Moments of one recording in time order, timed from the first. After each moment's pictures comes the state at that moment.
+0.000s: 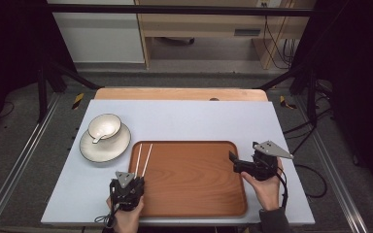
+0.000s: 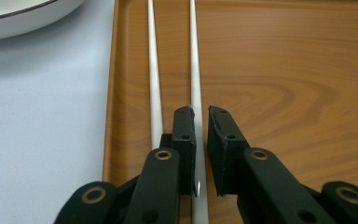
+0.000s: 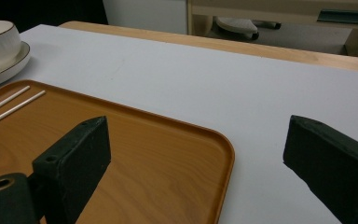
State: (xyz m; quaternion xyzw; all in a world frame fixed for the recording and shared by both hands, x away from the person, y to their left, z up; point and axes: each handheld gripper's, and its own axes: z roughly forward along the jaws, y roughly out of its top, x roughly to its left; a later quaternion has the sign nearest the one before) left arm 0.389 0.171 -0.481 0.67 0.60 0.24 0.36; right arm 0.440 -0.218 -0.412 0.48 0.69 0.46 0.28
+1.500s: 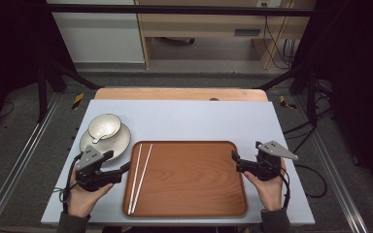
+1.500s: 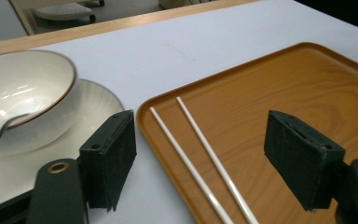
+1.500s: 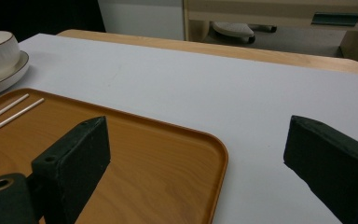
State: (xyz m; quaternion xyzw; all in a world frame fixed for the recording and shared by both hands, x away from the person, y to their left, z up) left arm 0.416 0.261 -0.407 0.74 0.43 0.23 0.46; right arm 0.437 -0.224 -0.410 0.48 0.68 0.47 0.29
